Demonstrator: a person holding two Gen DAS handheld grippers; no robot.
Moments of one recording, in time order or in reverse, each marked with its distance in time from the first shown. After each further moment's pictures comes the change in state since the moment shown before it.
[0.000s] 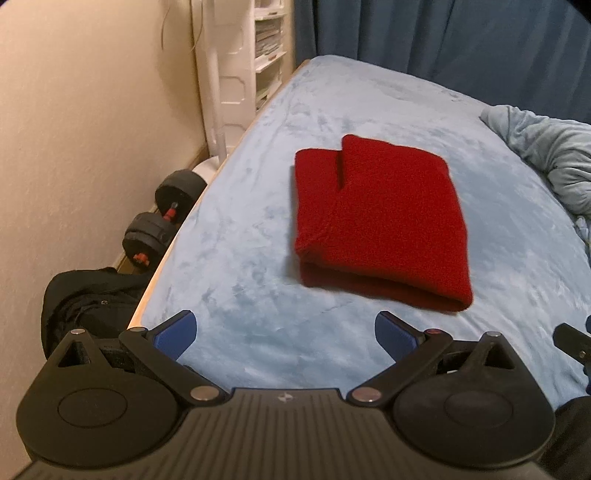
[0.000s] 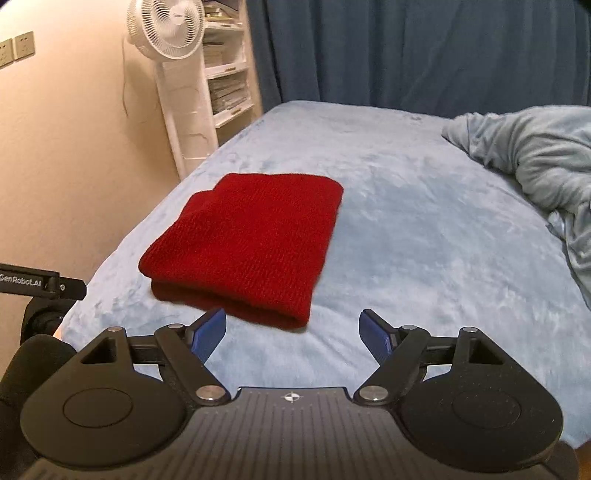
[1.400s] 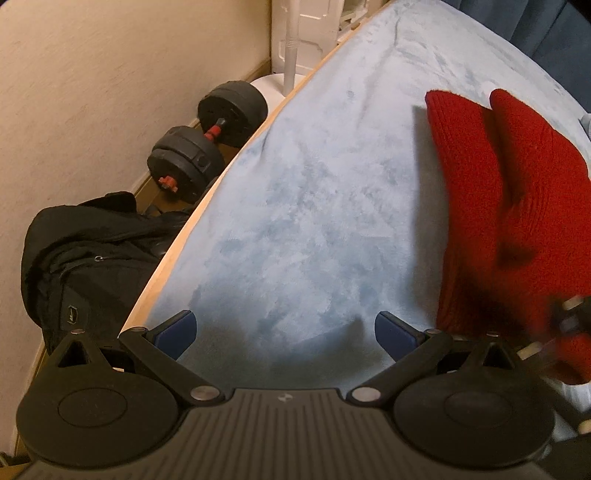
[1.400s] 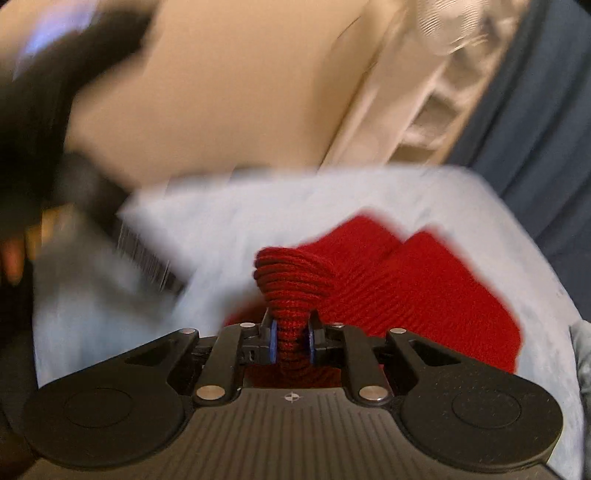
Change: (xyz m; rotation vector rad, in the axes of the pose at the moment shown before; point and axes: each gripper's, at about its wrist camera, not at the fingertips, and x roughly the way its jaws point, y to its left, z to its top) left arm 0.173 0.086 0.036 -0.203 0.266 0.103; right arm 0.205 0.187 -0.009 -0.873 0.042 0.176
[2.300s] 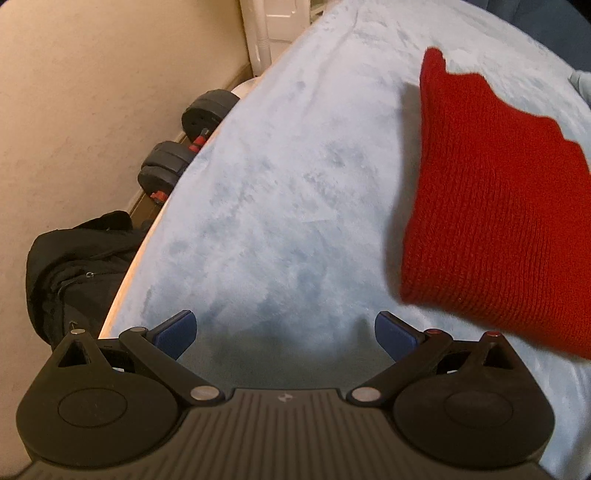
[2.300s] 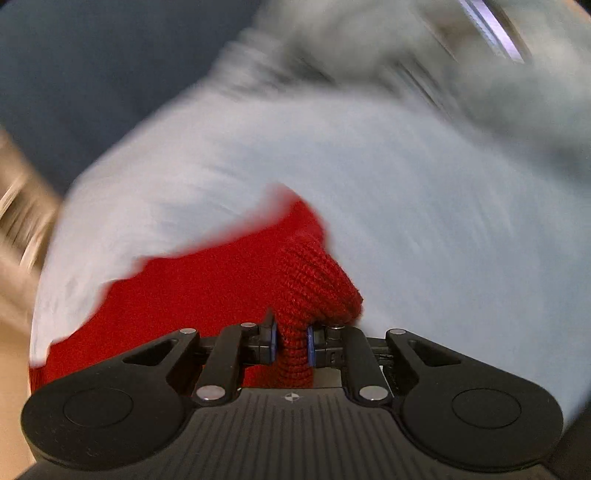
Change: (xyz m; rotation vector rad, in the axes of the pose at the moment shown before) left arm 0.005 -0.051 -0.008 0.099 -0.007 0.053; right arm -0.131 -0.248 -0.166 1.330 -0.010 -0.521
